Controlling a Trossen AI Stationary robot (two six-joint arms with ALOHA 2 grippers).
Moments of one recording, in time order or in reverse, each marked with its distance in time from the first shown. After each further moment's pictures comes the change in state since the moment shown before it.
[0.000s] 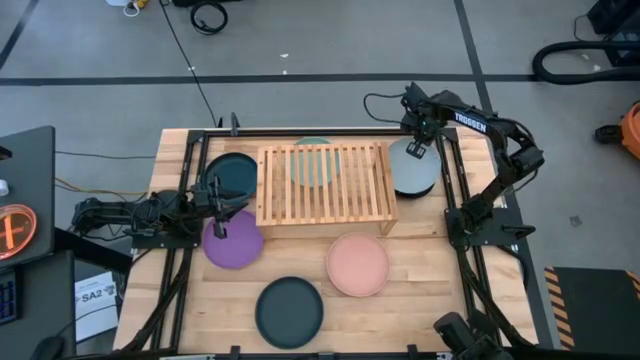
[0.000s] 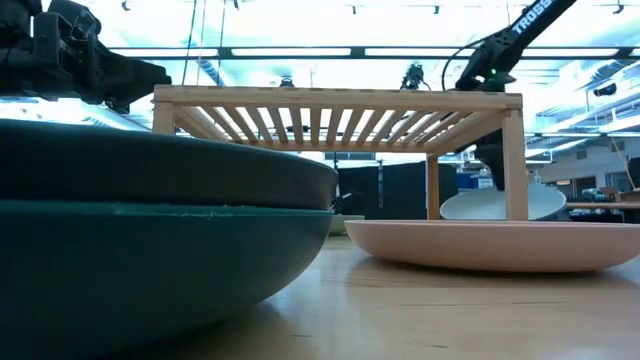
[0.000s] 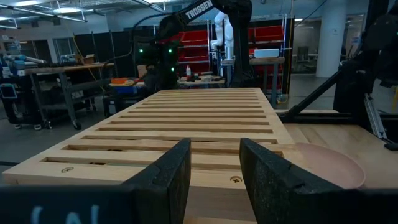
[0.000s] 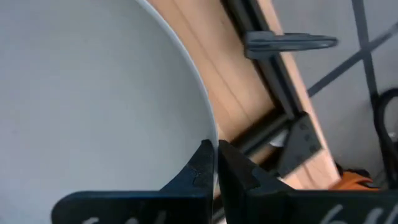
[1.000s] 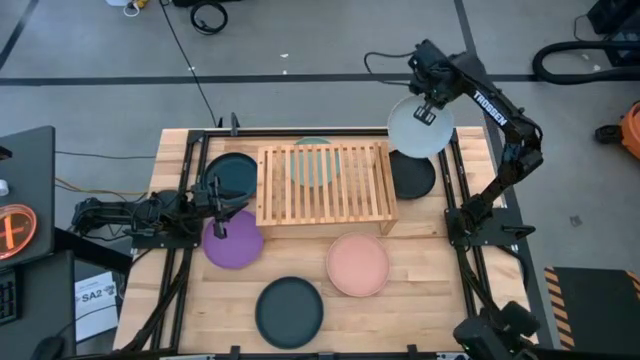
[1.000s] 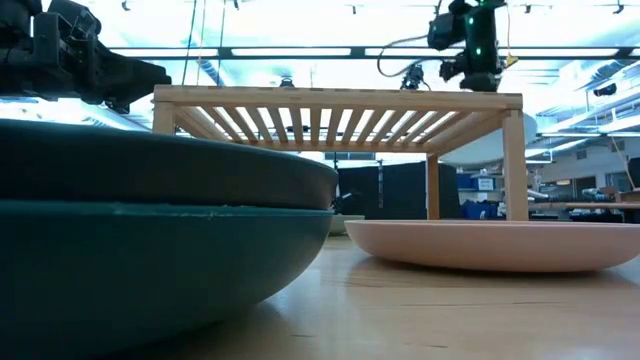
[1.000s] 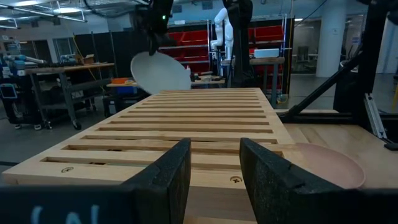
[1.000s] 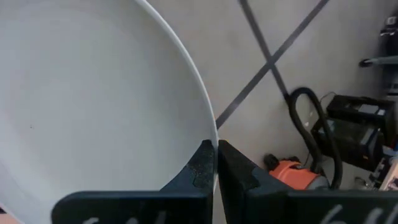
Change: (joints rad) left arm 0.001 0.000 0.000 0.000 0.000 0.000; right arm 0.064 0.000 0.604 -0.404 0.214 0.076
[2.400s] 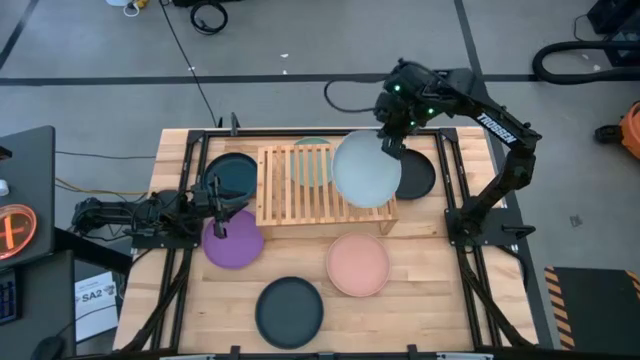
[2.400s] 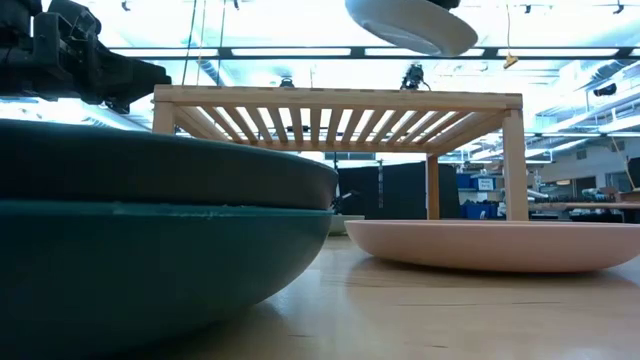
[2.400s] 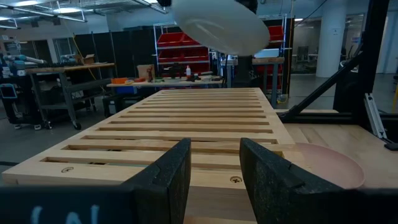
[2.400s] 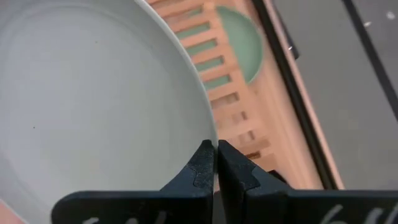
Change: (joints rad) left arm -0.001 0.000 0.000 0.000 0.000 0.000; right arm 0.500 0.001 0.239 -0.042 -0.573 0.209
